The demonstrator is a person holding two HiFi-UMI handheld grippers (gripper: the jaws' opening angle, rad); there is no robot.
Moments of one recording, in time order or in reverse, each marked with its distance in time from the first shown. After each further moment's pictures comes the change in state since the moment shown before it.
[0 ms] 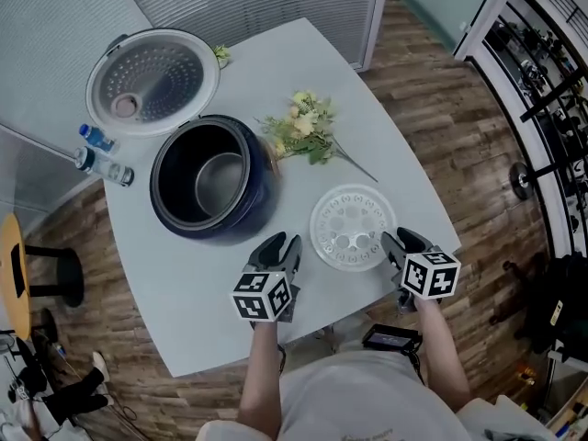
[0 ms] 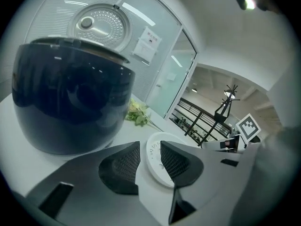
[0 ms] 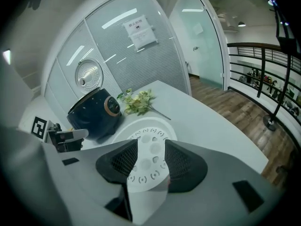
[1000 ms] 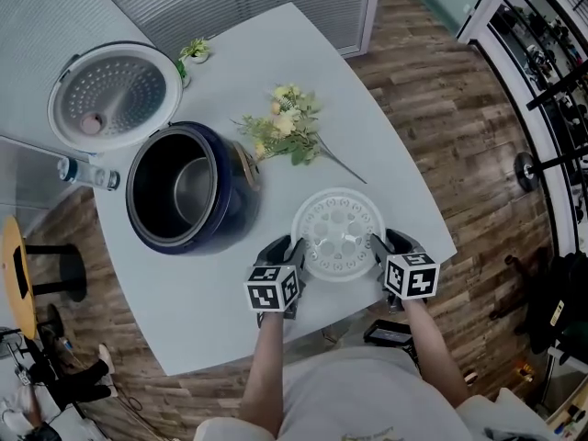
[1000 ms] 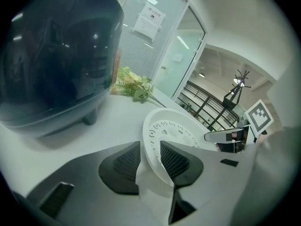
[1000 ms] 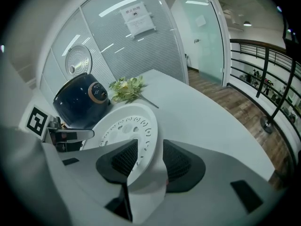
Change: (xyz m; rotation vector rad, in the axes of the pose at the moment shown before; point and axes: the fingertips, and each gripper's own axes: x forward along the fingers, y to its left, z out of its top) left arm 0.081 -0.006 -0.061 -0.005 0.207 0.073; right arm 0.047 -0.050 -0.027 -0.039 0.113 -0.050
